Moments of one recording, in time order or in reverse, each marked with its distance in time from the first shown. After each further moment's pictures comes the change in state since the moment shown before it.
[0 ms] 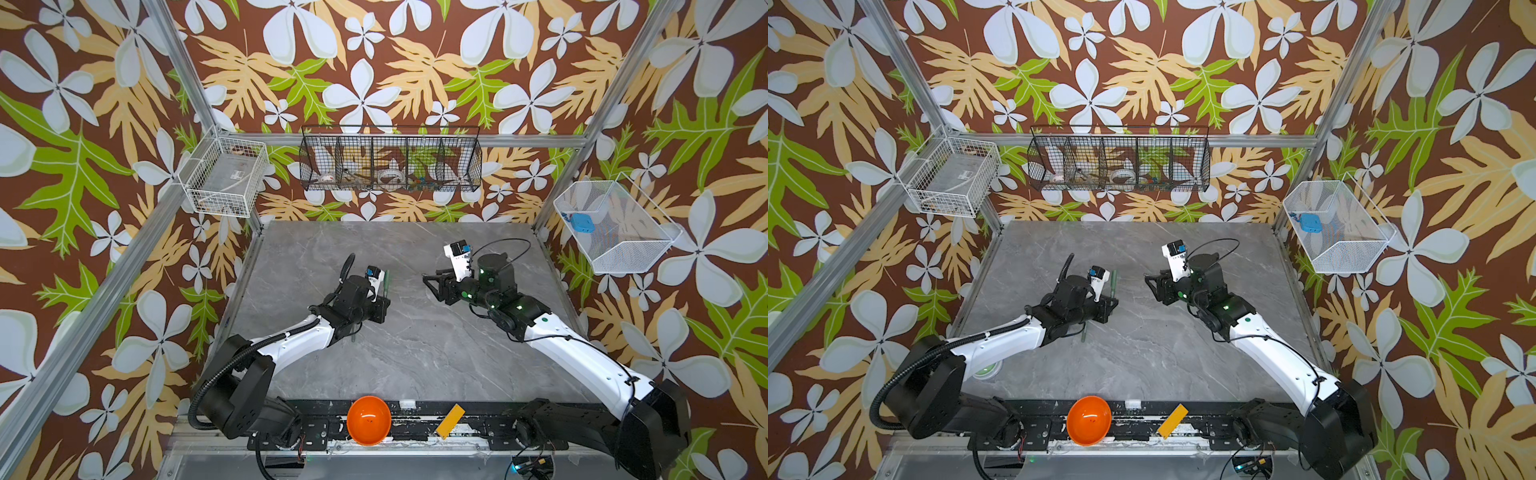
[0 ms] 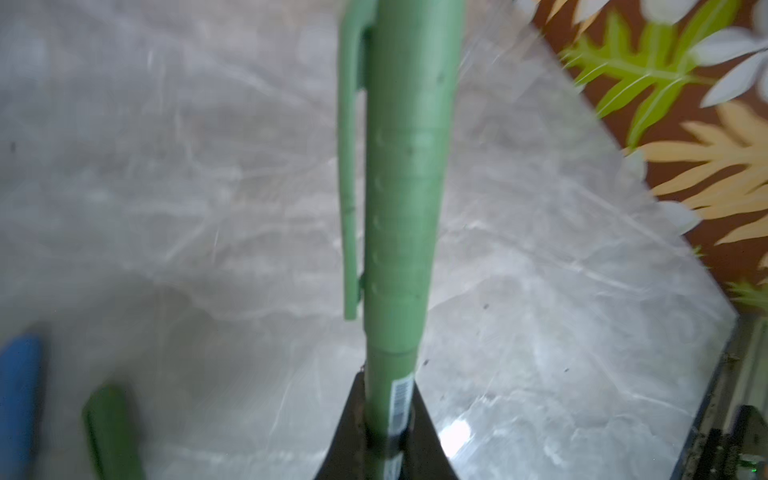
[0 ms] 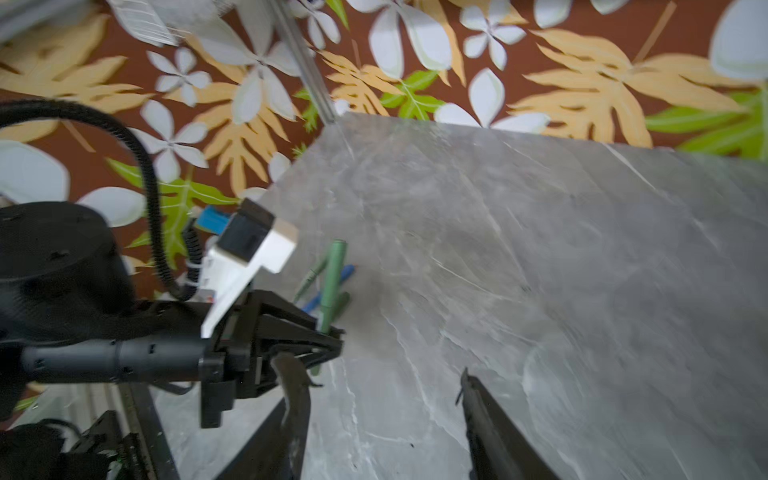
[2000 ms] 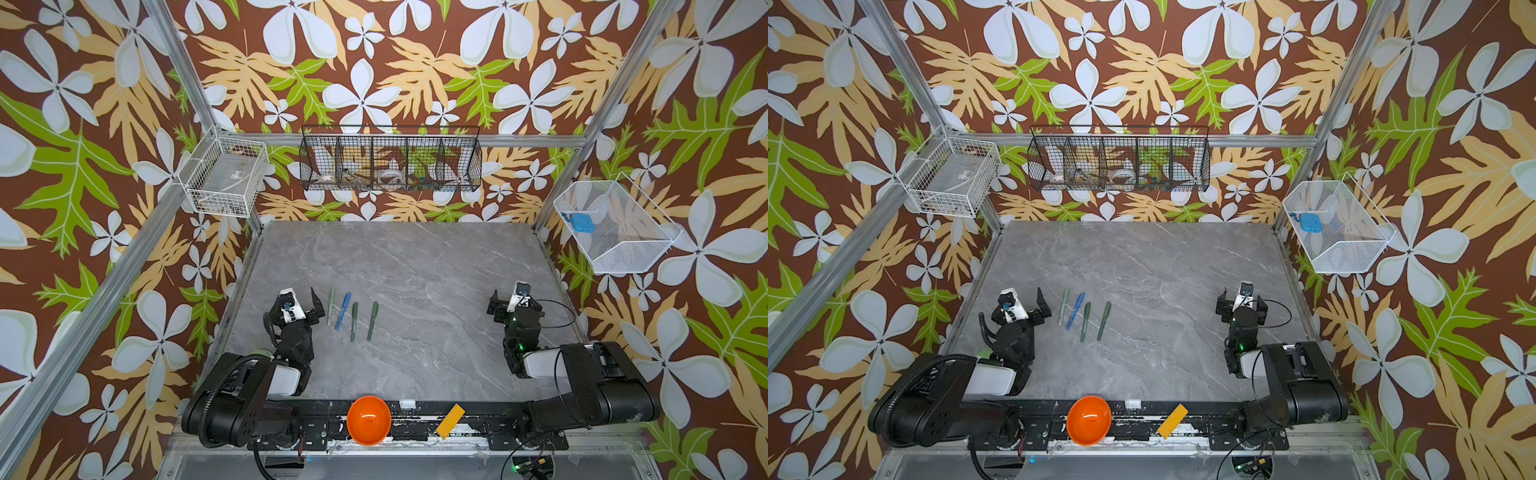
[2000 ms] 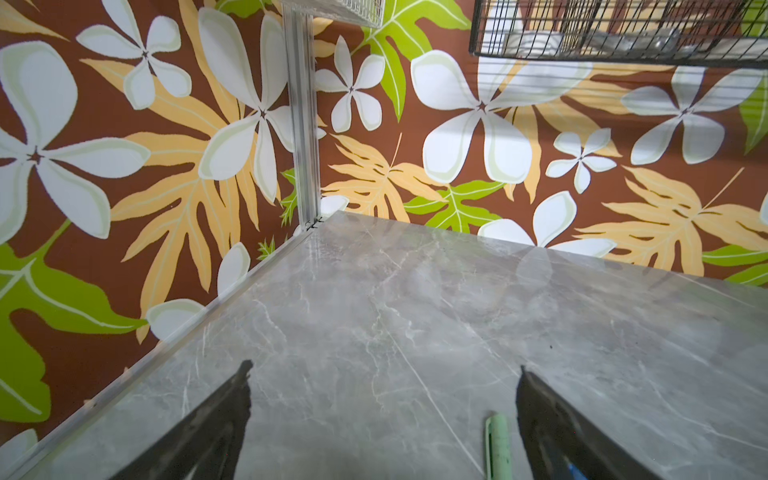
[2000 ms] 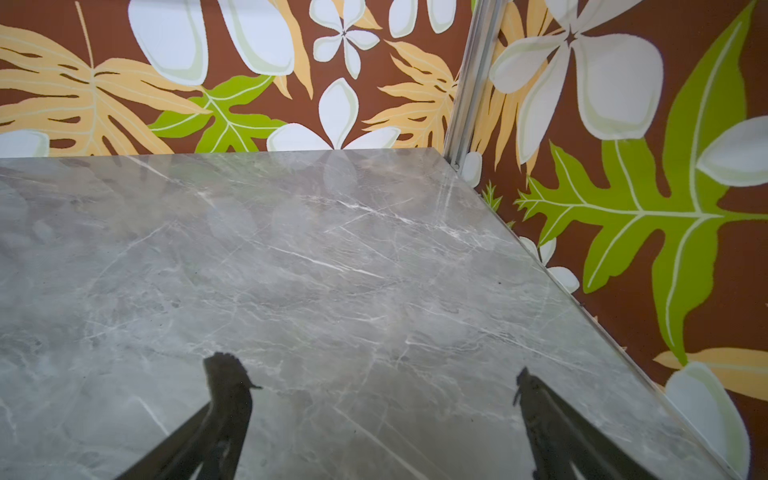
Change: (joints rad) left arm 0.387 -0.070 -0.649 1.309 -0.640 0.313; right arm -0.417 0.234 -0.707 1.187 0.587 -0.247
